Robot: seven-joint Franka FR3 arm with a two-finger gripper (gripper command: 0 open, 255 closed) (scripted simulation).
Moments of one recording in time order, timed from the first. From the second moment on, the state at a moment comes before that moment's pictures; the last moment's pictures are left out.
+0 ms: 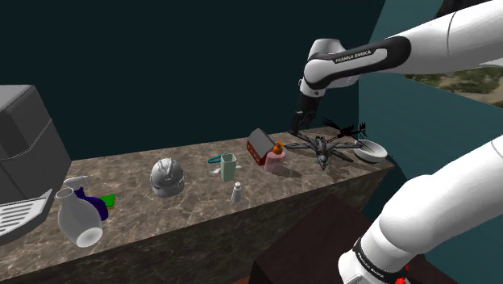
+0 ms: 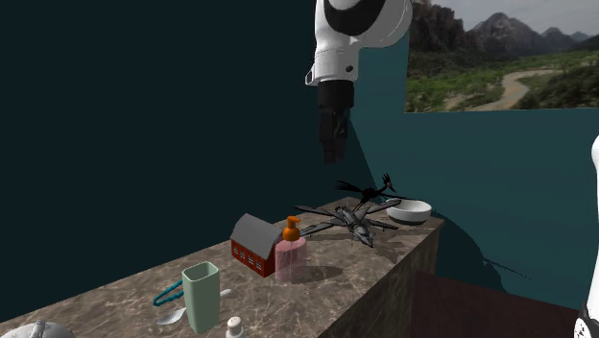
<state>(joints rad) -0.06 -0.33 -0.19 -2.37 -0.06 2.04 -0.31</state>
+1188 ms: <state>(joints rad) -0.14 0.36 -0.25 -1.94 0.12 2.29 -0.54</state>
